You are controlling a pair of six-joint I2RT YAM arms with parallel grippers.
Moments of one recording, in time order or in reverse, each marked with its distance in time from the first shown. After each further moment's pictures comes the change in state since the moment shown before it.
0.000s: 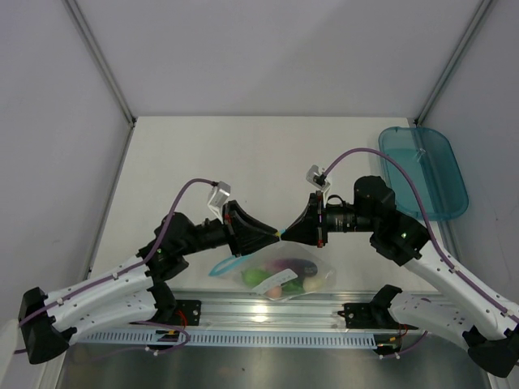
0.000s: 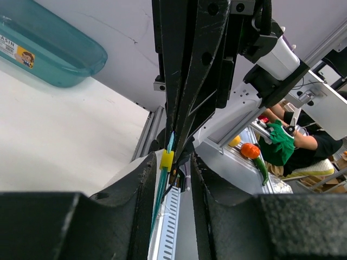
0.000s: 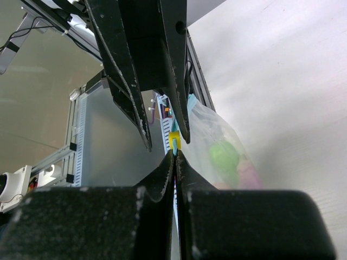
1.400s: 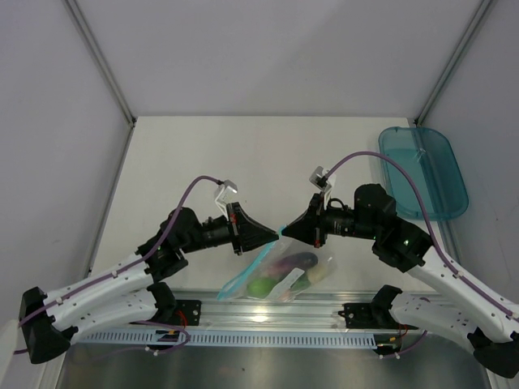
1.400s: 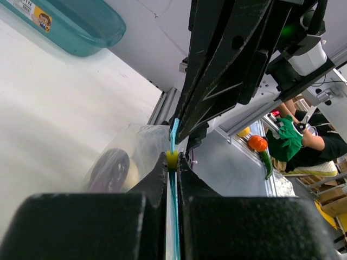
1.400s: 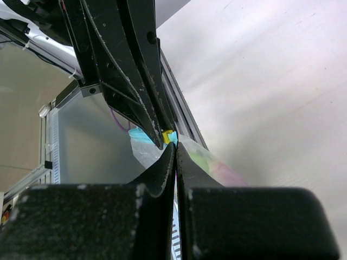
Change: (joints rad) left arm 0.008 0.027 0.044 -0.160 -0.009 -0.013; right arm 0.056 -0.045 -0.033 -0.001 0.232 0.018
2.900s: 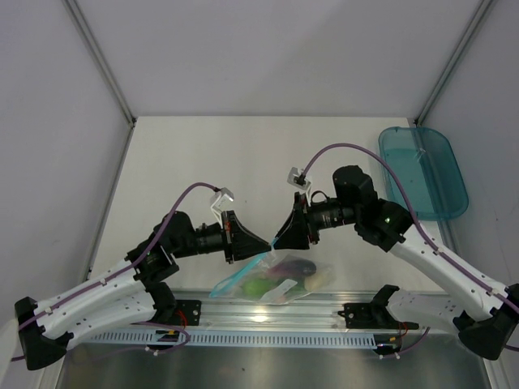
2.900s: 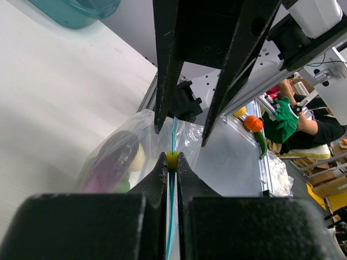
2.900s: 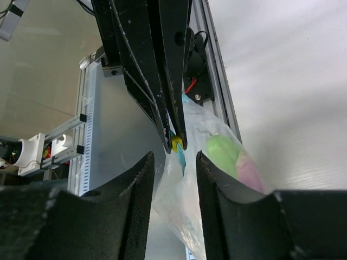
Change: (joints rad) left arm 0.000 -0.099 -0.002 -0.173 0.044 0.009; right arm -0.039 0.191 0.132 -0.121 -0.342 -0.117
